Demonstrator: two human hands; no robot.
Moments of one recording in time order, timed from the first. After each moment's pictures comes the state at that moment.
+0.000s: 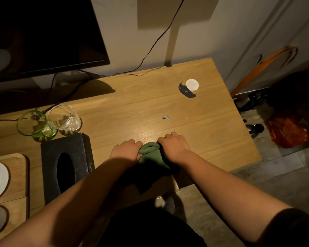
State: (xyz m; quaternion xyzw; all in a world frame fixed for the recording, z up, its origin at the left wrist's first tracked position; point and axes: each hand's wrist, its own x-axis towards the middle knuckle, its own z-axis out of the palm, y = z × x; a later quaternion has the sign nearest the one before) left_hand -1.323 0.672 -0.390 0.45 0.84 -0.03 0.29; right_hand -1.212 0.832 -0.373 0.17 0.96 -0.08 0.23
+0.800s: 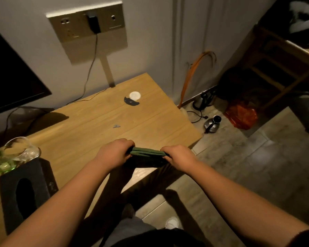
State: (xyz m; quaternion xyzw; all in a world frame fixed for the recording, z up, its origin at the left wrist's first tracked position) left_hand -1.217 0.746 -0.285 0.61 0.76 0.03 0.19; right_hand -0.994 0.887 -0.314 0.25 0.95 -0.18 0.07
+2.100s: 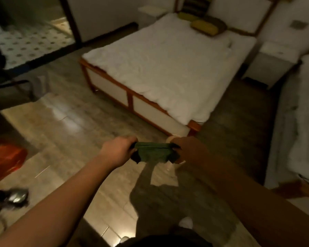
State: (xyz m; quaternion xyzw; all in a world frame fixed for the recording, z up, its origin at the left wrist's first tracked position) left_hand -0.650 0.763 -0.224 0.98 -0.05 -0.11 0.15; right_hand -0.588 0.502 -0.230 0.93 0.28 -0.16 -0.15
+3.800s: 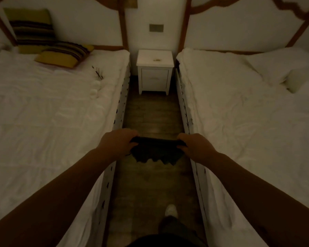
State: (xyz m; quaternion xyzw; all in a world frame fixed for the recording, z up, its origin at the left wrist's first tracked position) left_hand 0.104 0.047 -0.217 0.92 -0.36 -0.10 0.10; right_hand -0.017 -0.208 -0.223 0.98 -0.03 -0.07 -0.17
